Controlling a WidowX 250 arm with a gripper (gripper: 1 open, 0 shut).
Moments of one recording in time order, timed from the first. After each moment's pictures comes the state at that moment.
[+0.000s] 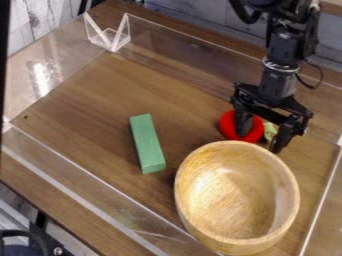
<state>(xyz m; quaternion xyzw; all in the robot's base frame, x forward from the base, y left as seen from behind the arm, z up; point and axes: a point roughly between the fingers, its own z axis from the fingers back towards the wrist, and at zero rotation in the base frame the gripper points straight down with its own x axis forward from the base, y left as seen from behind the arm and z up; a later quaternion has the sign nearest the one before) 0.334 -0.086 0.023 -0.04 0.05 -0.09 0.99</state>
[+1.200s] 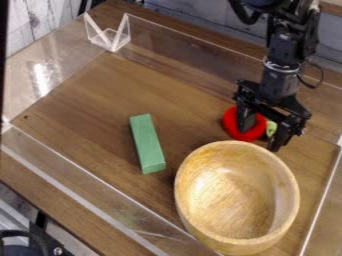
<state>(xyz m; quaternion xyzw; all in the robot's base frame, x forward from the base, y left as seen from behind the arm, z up) 0.344 -0.075 0.020 -0.04 0.02 -0.13 0.99</state>
